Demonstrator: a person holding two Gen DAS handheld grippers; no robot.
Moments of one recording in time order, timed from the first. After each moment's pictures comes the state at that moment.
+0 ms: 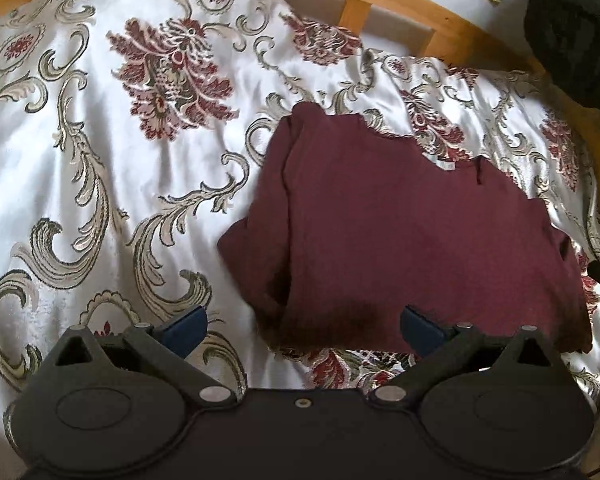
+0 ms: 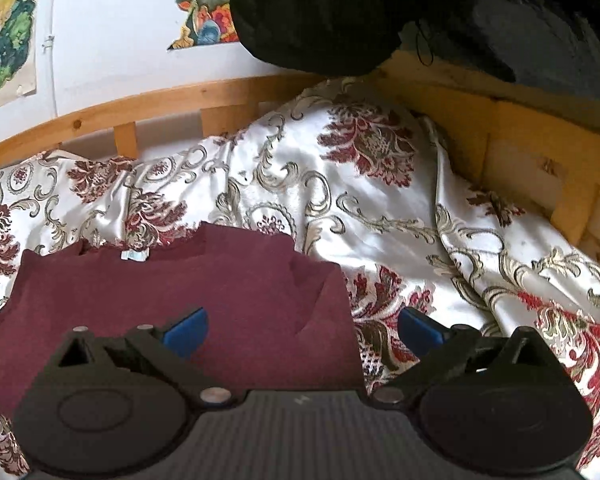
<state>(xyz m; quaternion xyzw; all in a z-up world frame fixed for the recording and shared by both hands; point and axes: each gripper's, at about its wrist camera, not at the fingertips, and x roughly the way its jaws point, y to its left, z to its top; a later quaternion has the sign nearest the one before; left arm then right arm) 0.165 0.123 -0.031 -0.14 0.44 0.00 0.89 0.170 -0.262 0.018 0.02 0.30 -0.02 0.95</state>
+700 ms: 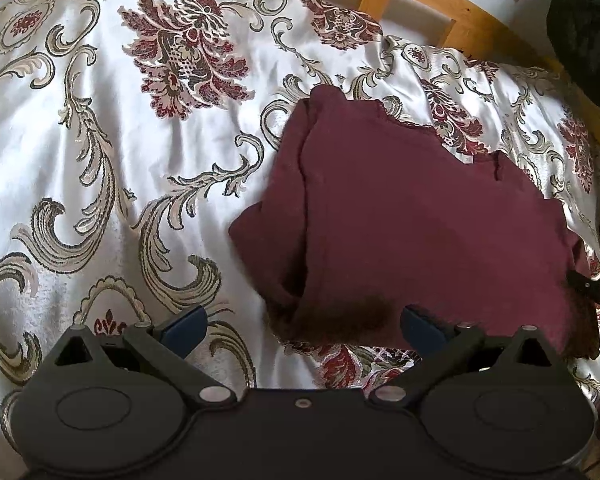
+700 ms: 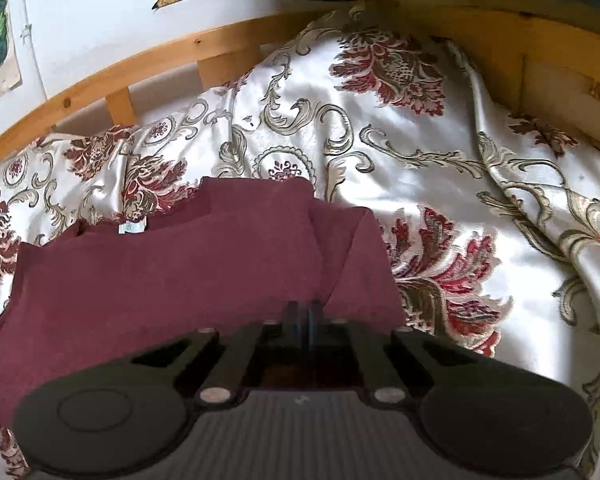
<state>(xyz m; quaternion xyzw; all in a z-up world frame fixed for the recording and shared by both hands) 0.173 0.128 -0.040 -0.15 0.46 0.01 0.88 0.209 -0.266 -0.019 0.08 0.37 0.01 0.93</state>
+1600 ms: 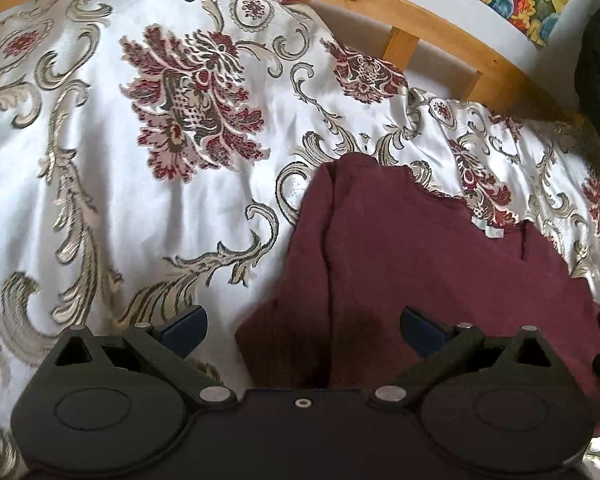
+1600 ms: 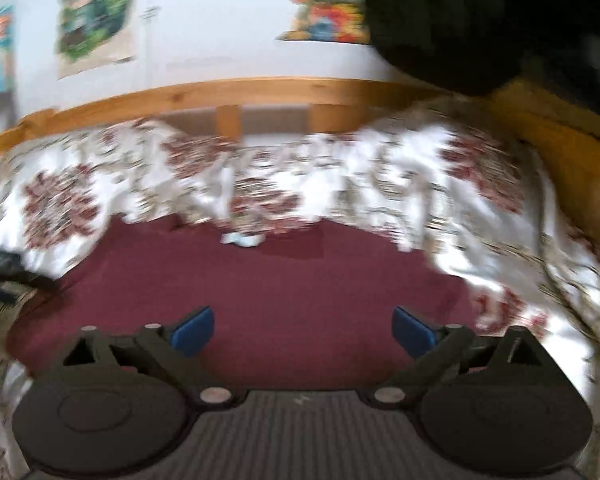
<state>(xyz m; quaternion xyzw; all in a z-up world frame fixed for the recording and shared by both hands) 0.224 0.144 -0.051 -0.17 0.39 0.04 0.90 0.168 -0.182 0.006 -0.04 0.28 0.11 0.95</state>
